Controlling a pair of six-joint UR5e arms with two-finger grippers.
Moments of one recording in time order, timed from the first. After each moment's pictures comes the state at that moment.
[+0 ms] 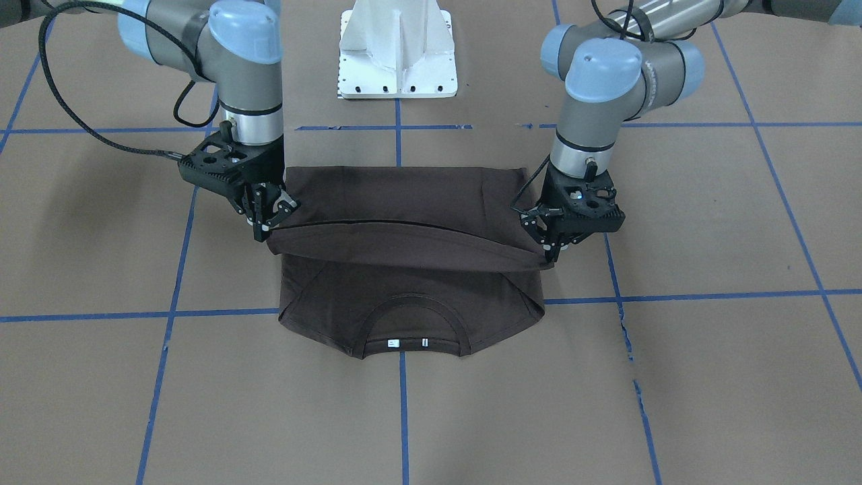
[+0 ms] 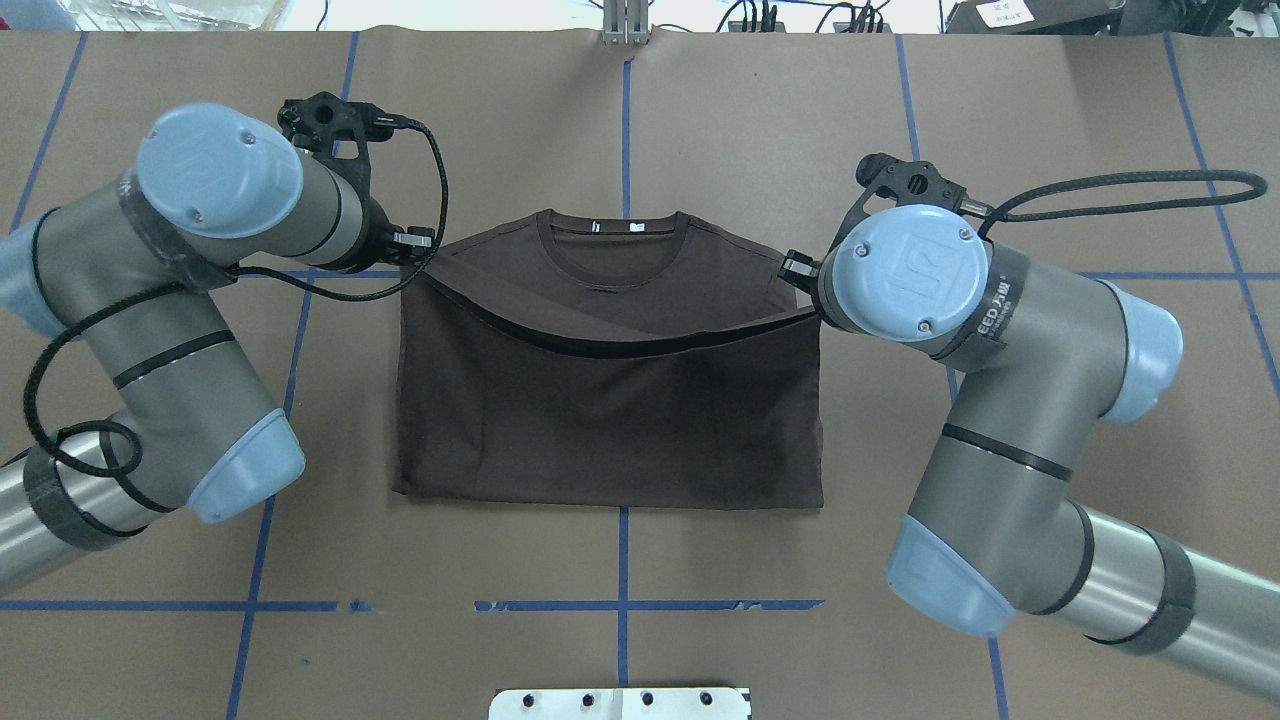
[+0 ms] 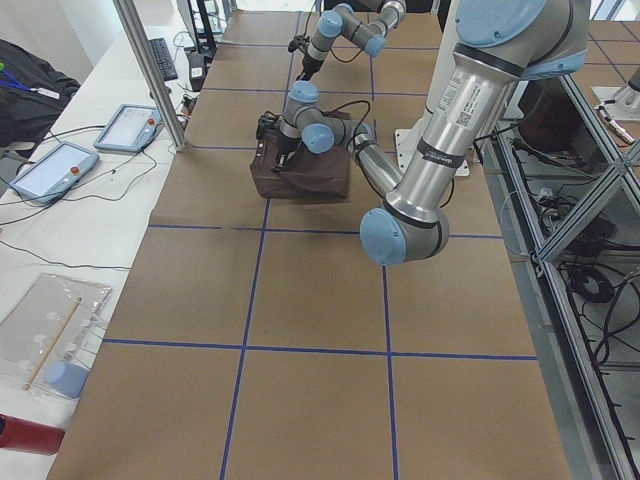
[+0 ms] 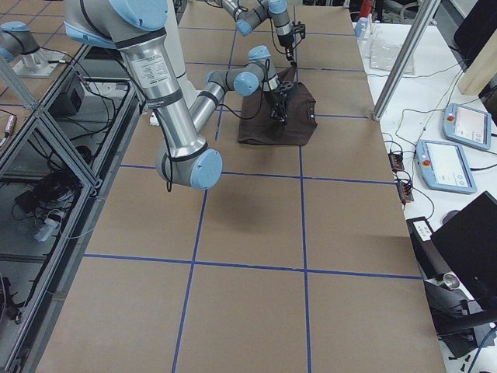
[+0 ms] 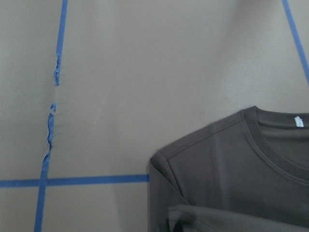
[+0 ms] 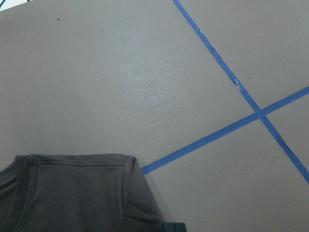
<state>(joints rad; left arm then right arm) -0.71 -2.08 -1.69 -1.78 -1.73 -1.05 0.58 -1.05 1.82 -1.64 1.51 1.60</state>
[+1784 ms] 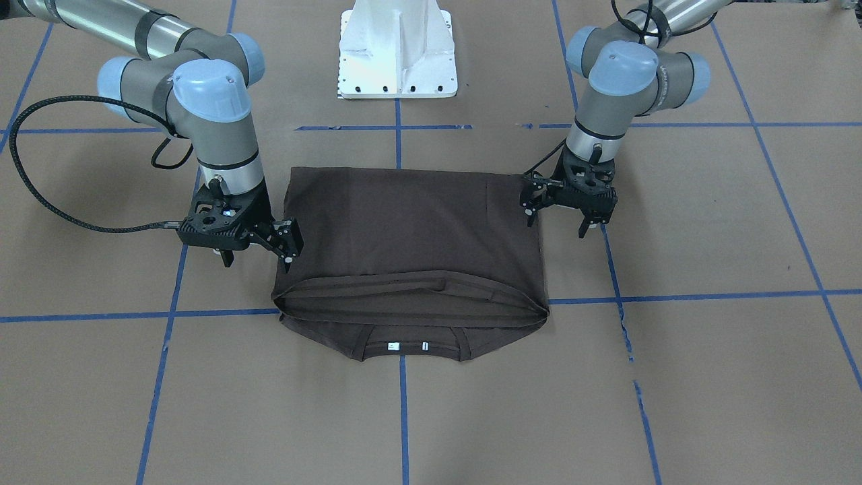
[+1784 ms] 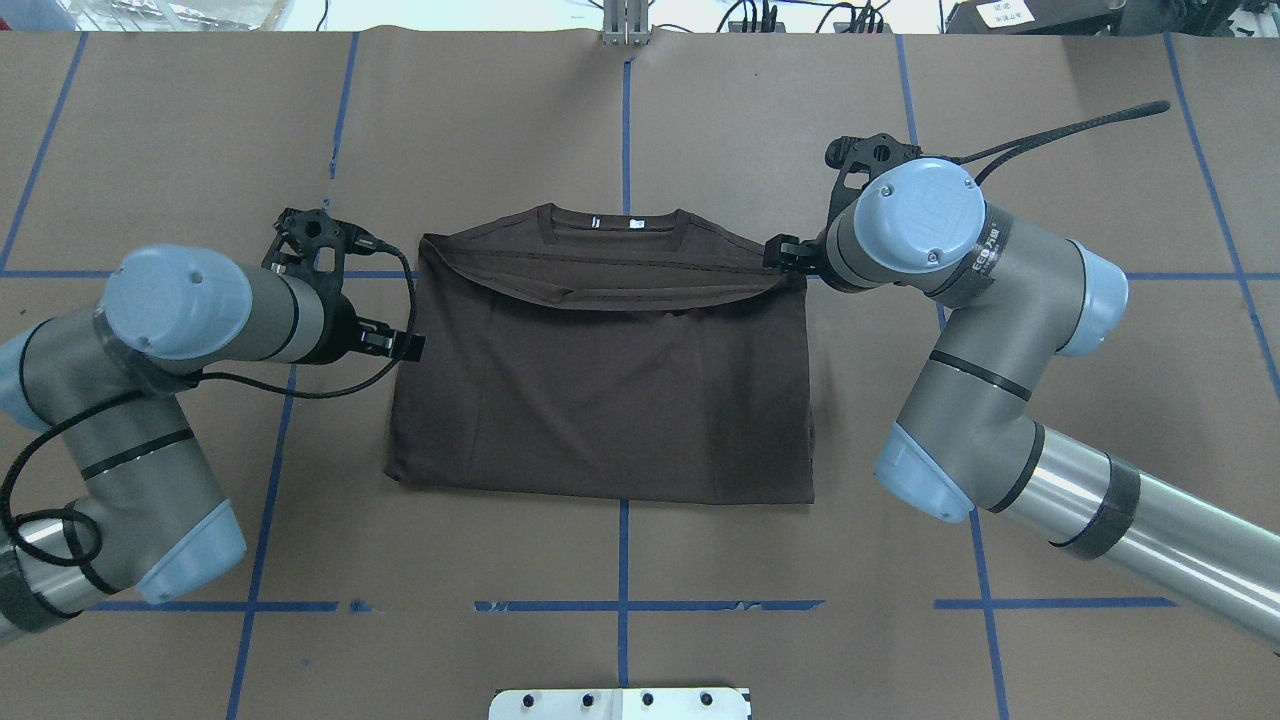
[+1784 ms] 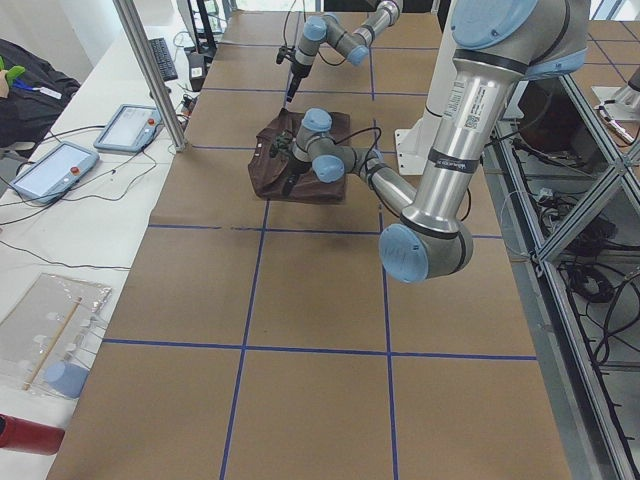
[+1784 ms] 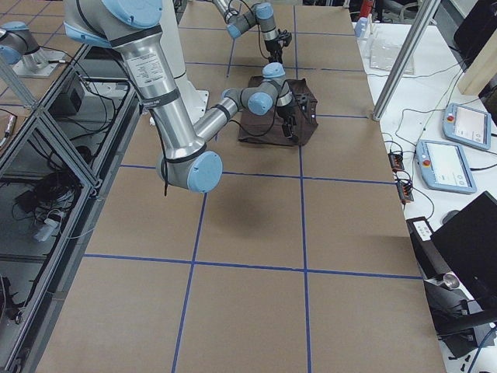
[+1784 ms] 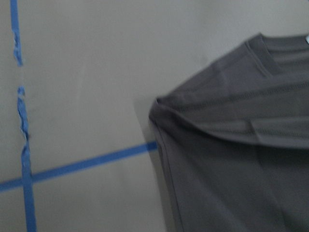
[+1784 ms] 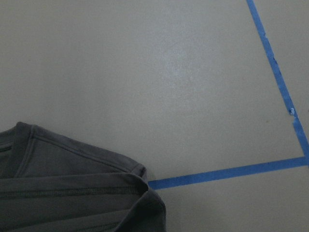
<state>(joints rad) -0.60 -1.84 -1.80 -2.01 -1.74 -0.92 0.66 -1.08 1.71 -1.42 1.66 1.26</state>
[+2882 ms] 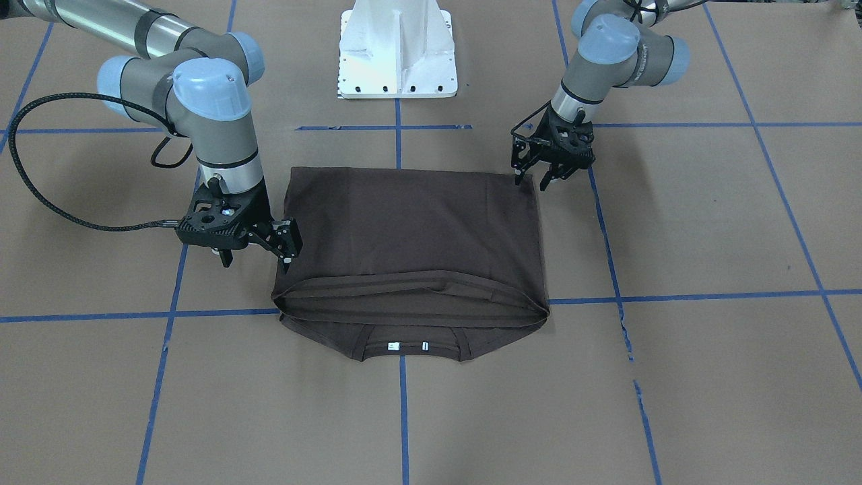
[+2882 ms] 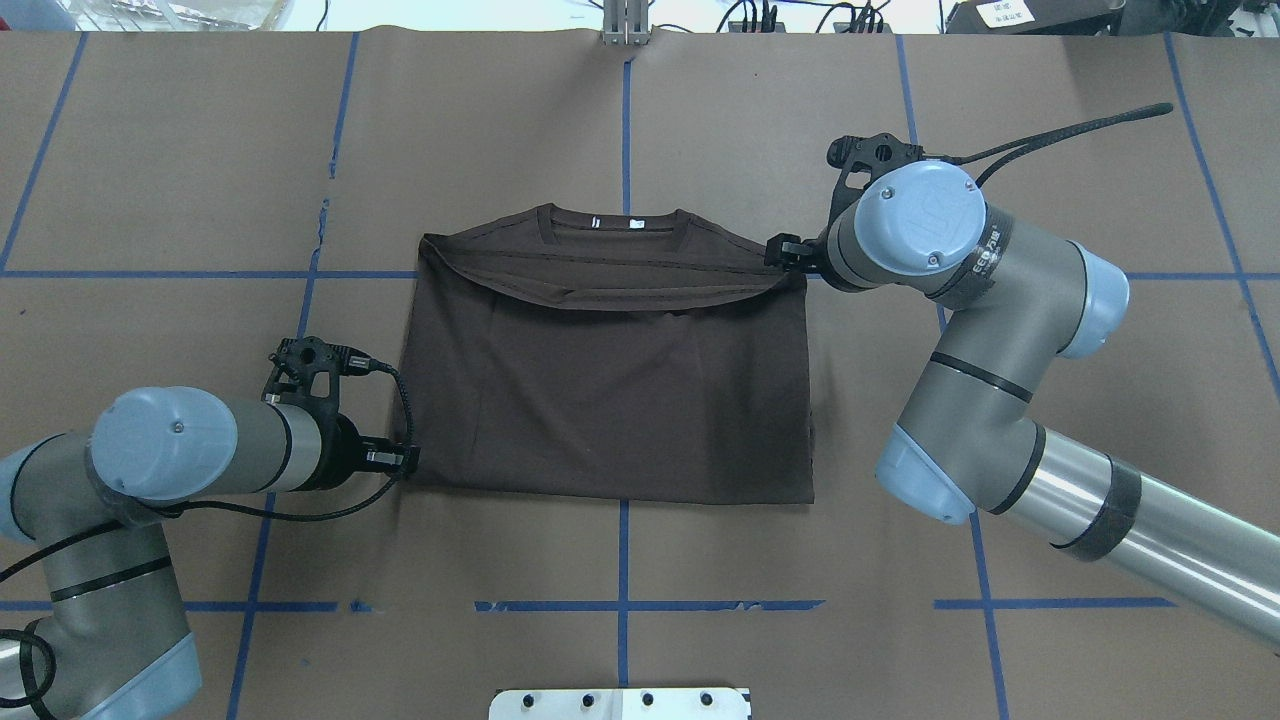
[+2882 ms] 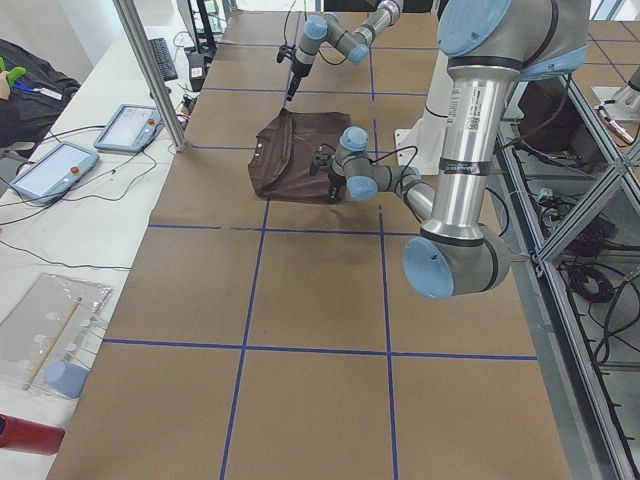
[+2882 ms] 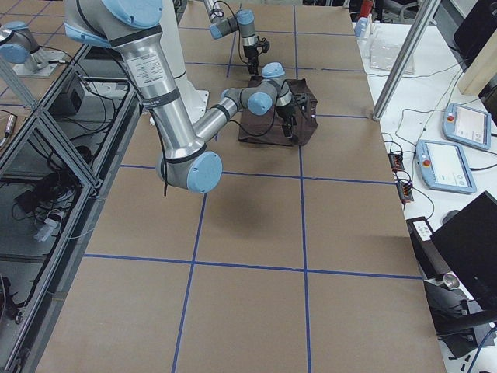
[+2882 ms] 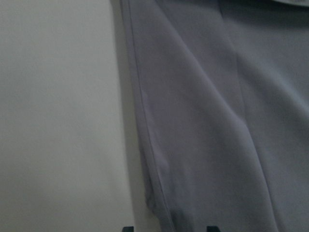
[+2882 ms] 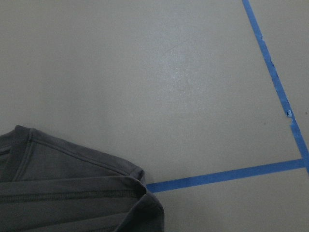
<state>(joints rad) -0.43 -1.73 -1.86 -2.13 -1.73 -1.15 0.66 -1.08 1.71 -1.42 1.64 1.27</state>
